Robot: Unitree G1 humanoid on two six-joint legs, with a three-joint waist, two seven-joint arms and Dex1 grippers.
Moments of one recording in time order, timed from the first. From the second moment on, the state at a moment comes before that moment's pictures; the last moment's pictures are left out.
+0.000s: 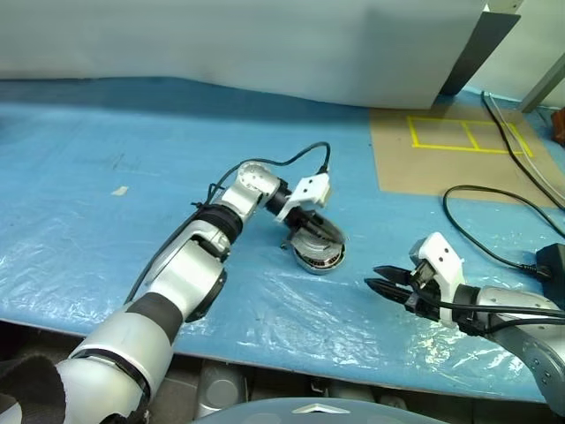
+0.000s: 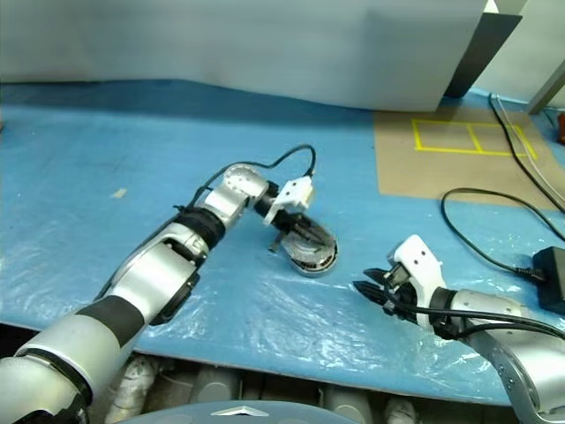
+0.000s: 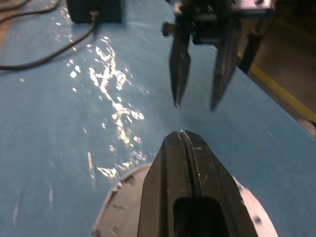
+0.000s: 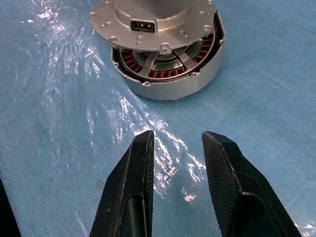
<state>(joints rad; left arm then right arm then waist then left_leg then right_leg) -1.16 0.02 -0.34 1.13 -0.21 -0.21 -1.50 0.19 -0.77 -0.21 -0.69 0.56 0.92 0.70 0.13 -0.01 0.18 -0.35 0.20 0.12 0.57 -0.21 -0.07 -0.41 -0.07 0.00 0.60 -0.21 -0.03</state>
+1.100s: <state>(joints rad) -0.74 0.39 -0.11 0.22 -0.33 0.41 -1.25 -0.32 -0.67 0.22 -0.35 0.40 0.68 0.80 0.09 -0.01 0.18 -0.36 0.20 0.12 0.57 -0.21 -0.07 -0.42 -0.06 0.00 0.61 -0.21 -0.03</state>
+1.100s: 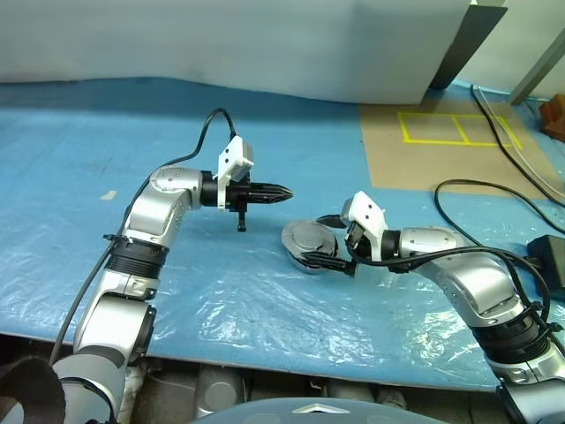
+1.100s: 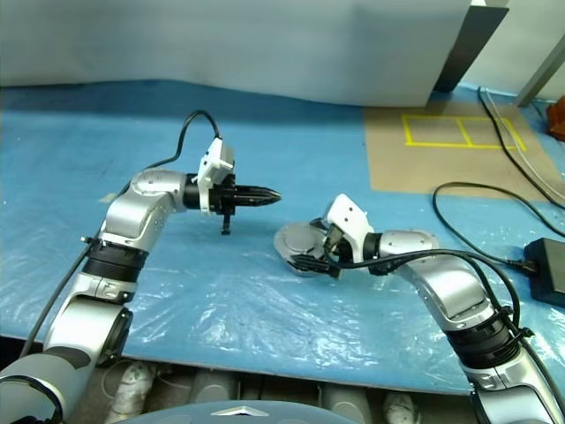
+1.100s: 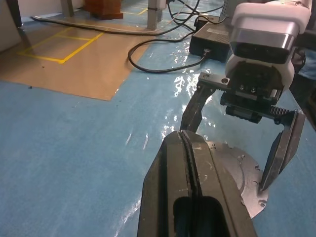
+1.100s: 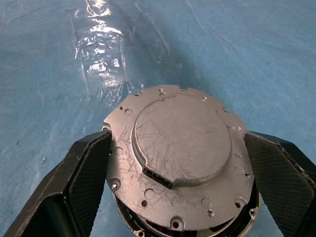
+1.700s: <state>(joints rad) -0.74 0.36 -0.13 0.26 -0.32 0.37 -1.19 -0.28 -0.59 0.20 -0.25 0.36 0.60 0.83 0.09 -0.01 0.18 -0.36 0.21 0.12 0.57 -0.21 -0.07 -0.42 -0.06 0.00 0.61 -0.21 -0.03</state>
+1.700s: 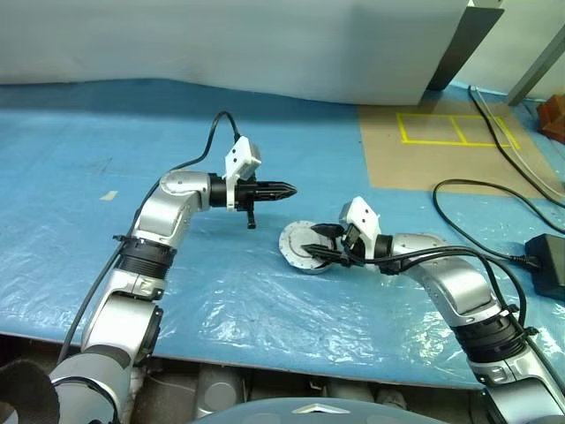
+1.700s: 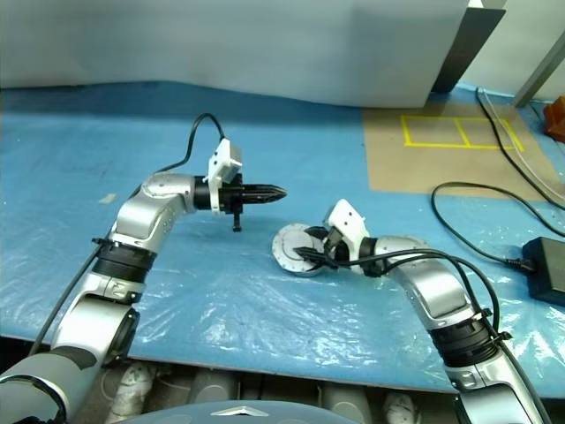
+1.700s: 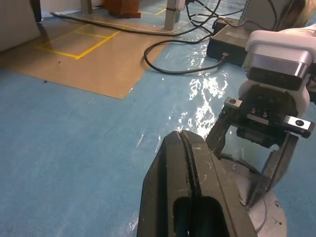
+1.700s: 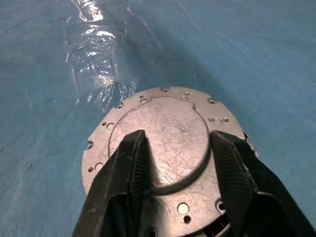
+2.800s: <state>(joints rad) -0.70 0.33 -0.14 0.23 -0.33 0.36 -1.15 -0.33 -0.59 0.15 -0.29 0.44 0.69 0.89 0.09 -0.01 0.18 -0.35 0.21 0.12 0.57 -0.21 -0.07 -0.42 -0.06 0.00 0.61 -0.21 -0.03</state>
